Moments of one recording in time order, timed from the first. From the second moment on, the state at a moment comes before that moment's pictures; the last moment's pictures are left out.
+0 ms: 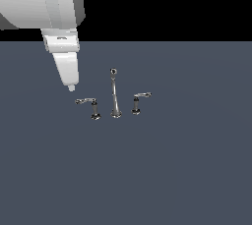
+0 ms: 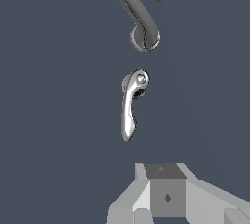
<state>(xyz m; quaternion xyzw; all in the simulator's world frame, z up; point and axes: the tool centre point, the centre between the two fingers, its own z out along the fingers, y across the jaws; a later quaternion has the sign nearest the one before) -0.013 0.179 0.152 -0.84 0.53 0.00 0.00</state>
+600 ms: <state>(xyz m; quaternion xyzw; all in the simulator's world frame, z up) 0.040 0.175 0.098 -0.79 0.61 0.00 0.00</state>
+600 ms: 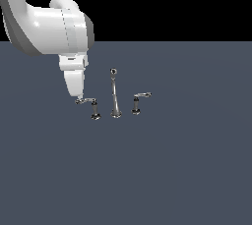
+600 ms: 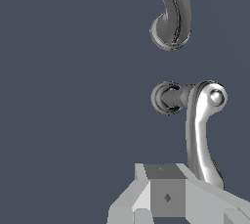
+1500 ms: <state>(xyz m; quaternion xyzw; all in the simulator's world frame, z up) 0.041 0.175 0.085 -0.78 0.63 0.00 0.00</state>
